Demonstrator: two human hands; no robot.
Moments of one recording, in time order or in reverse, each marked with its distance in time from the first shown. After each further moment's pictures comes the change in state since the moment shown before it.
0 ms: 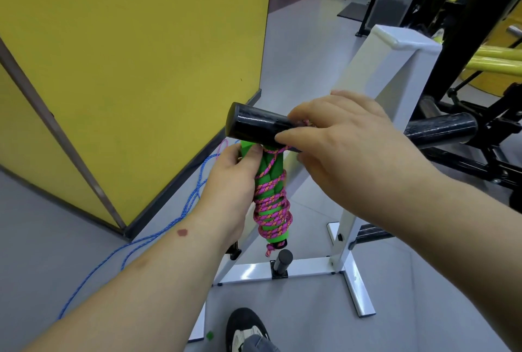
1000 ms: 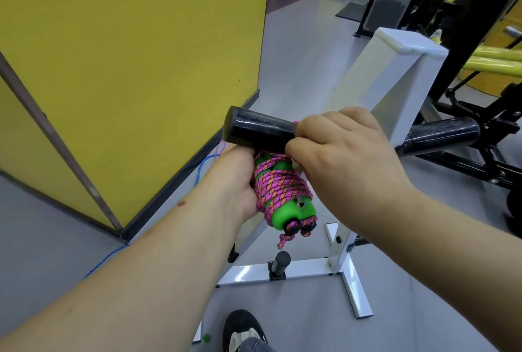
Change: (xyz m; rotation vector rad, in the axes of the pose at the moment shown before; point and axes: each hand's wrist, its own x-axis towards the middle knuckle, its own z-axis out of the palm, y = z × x) left_hand 0.032 0.013 0.021 -0.396 -0.133 -0.368; right_hand -0.008 0.005 0.030 -0.158 0.192 -0.039
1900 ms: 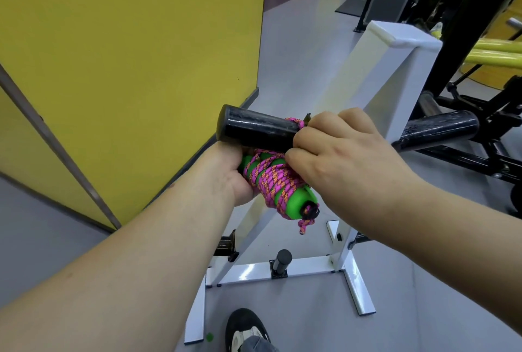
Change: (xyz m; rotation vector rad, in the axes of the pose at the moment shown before) left_hand -0.005 0.021 0.010 0.075 0.181 -0.120; right_hand -0.008 0.008 -0.007 -0.078 -0.119 -0.147
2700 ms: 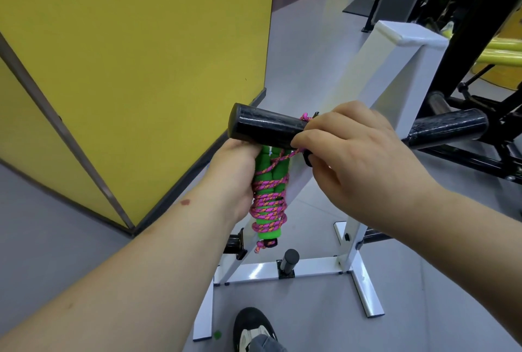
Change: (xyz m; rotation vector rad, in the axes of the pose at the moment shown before) left_hand -0.008 -0.021 -0.018 0.197 -0.034 0.408; right_hand 0.001 0.003 0.006 0.304 0.121 0.121
